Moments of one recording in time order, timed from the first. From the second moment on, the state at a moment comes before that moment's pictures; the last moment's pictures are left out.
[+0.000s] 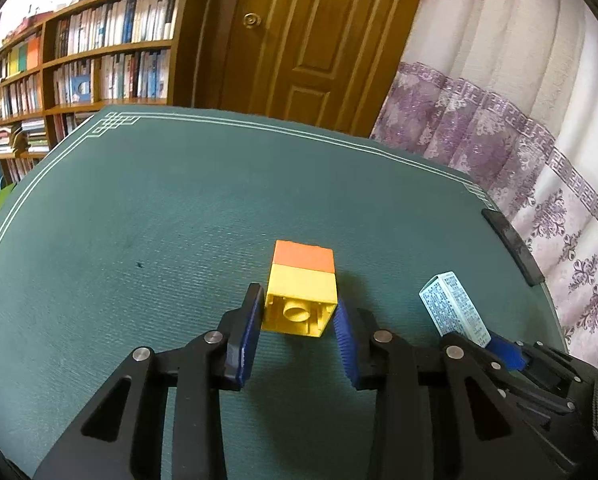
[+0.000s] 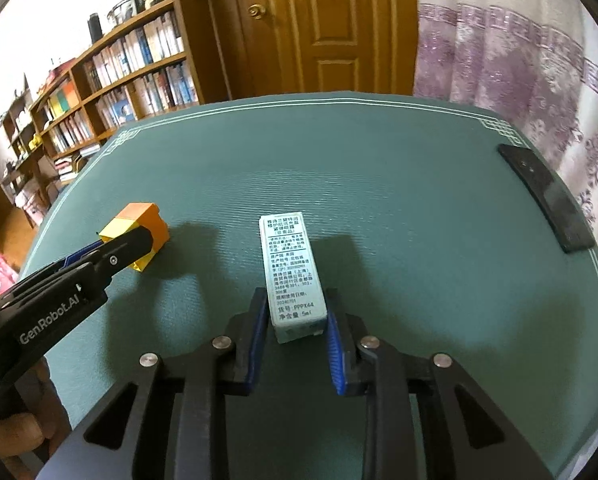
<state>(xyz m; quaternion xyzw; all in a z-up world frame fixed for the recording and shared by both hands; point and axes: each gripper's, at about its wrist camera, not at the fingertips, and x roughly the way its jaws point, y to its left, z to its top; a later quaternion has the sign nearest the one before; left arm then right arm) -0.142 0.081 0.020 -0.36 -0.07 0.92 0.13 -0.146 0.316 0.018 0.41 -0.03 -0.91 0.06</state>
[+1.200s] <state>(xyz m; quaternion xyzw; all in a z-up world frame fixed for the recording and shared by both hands) -0.075 0.140 0.080 -0.29 -0.03 0.93 0.24 -0.018 0.378 0.074 0.34 -0.07 -0.94 -0.03</state>
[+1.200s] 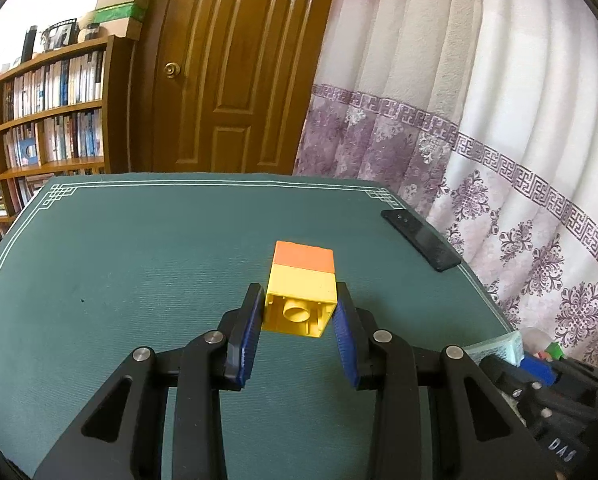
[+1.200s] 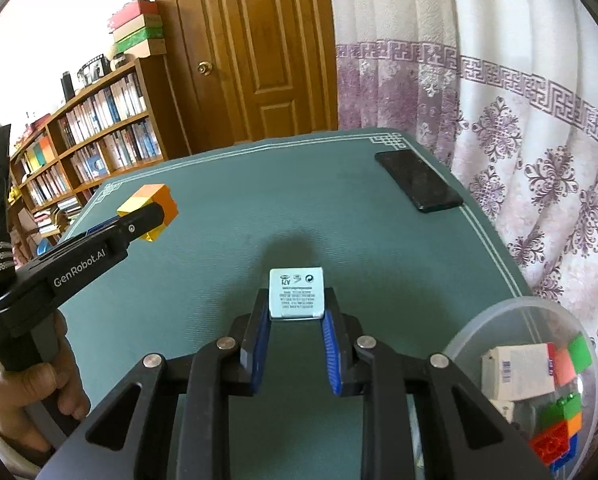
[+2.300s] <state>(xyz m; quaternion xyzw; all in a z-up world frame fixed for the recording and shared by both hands) 0.053 0.239 0.105 -0.28 0.04 0.86 0.42 0.142 0.501 0.094 0.34 -0.17 -0.92 -0.08</state>
